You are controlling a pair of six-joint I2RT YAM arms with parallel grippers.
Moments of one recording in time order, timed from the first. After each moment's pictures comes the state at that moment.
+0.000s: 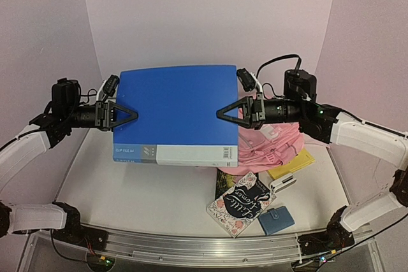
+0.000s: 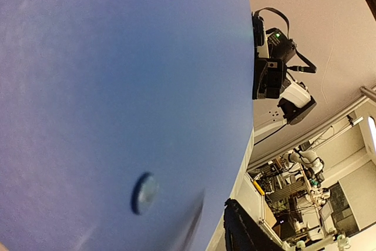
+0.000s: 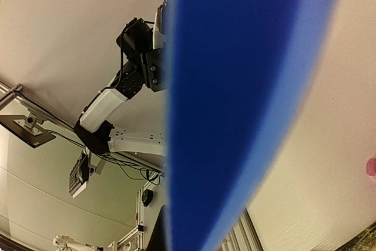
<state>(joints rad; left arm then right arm) -0.28 1.02 0.86 -0.13 1.11 -0.55 0.73 1.36 1.12 0.09 -0.79 0.80</state>
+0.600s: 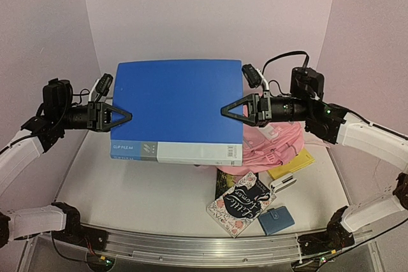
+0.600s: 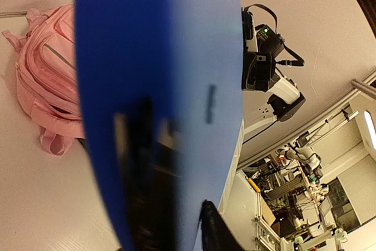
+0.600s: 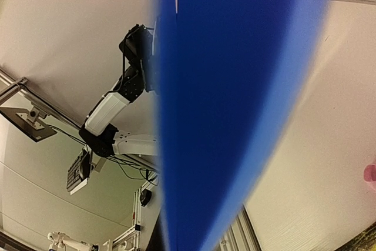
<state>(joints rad) -0.27 0.94 0.86 -0.17 1.15 -0.55 0.73 1.31 1.12 0.06 -0.79 0.77</state>
